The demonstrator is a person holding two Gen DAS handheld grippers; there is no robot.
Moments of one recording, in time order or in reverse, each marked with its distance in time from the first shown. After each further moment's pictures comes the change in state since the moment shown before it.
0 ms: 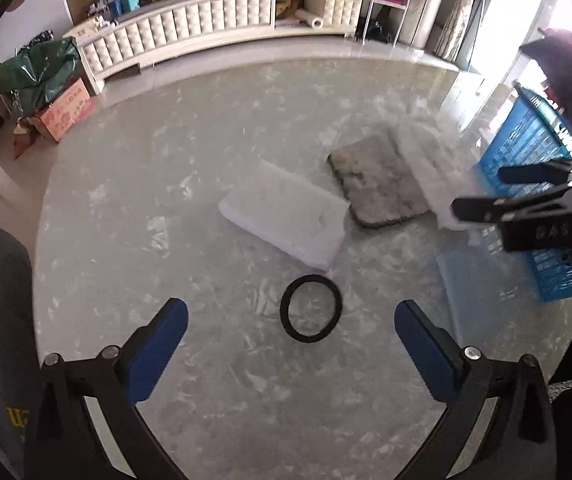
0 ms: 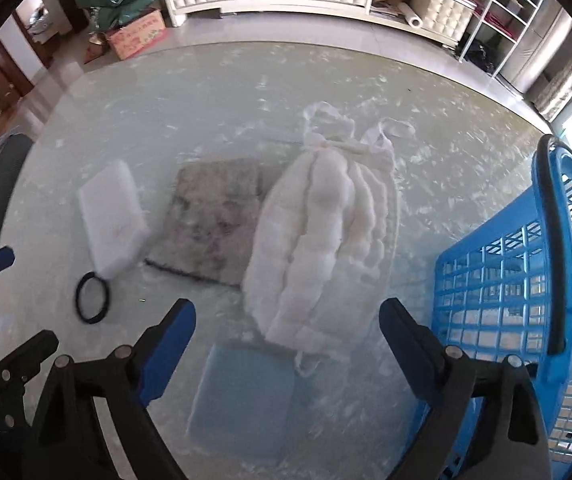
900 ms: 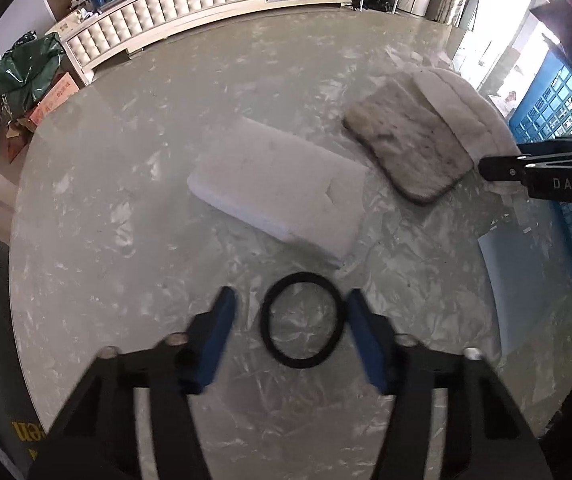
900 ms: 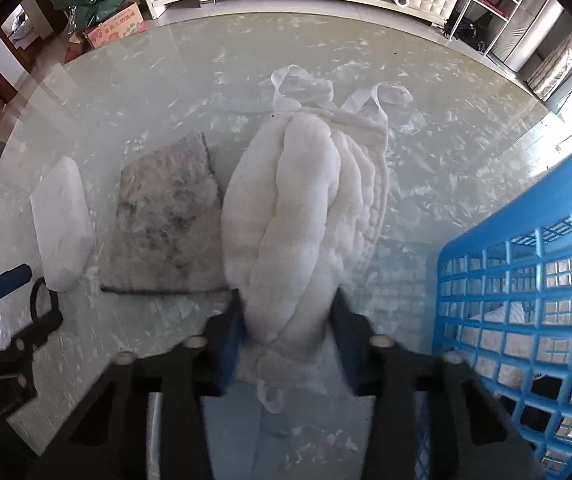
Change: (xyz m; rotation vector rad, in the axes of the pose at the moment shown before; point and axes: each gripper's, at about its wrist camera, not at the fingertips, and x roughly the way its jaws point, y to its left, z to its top) left arm 0.047 -0.002 0.006 0.054 0.078 0.027; right arm 0.036 -0.031 -0.003 0.040 0.050 -0.005
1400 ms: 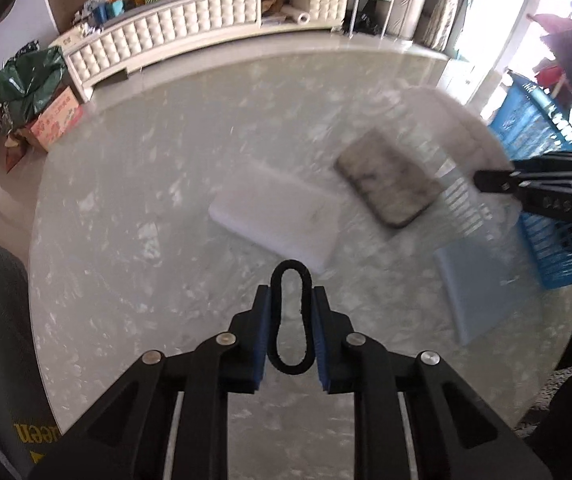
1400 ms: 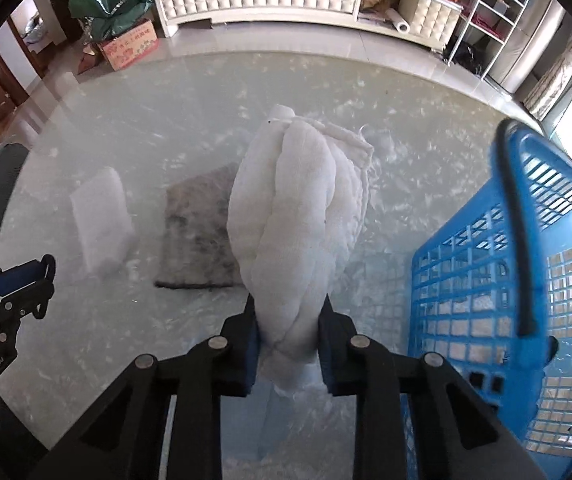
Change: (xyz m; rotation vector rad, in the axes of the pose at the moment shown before) left arm -0.051 0.001 -0.002 0.008 -0.097 -0.052; right arm -0.056 0.004 -0.024 -0.036 -0.097 0.009
